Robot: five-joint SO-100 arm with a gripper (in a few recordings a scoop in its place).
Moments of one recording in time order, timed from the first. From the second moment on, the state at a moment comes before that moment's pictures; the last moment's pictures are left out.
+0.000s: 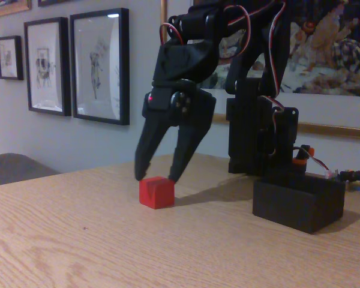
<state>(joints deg) 4.4 112.4 140.6 49.8 -6.6</state>
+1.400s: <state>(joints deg) 29.0 118.9 117.4 84.2 13.5</state>
